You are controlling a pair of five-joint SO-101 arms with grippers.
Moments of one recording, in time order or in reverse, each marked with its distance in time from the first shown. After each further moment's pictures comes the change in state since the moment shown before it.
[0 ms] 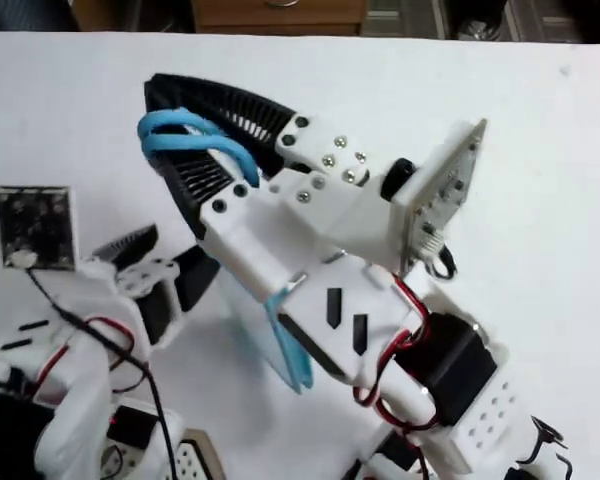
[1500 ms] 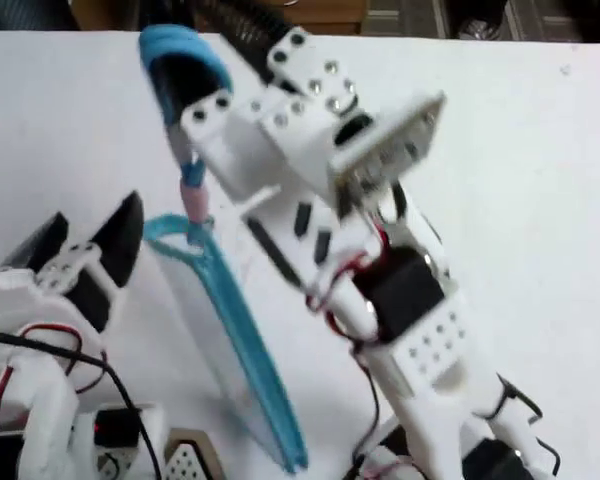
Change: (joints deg) left arm -20.7 -1.4 -8.8 0.8 3.2; right arm 8.6 14.3 -6.2 -16.7 11.3
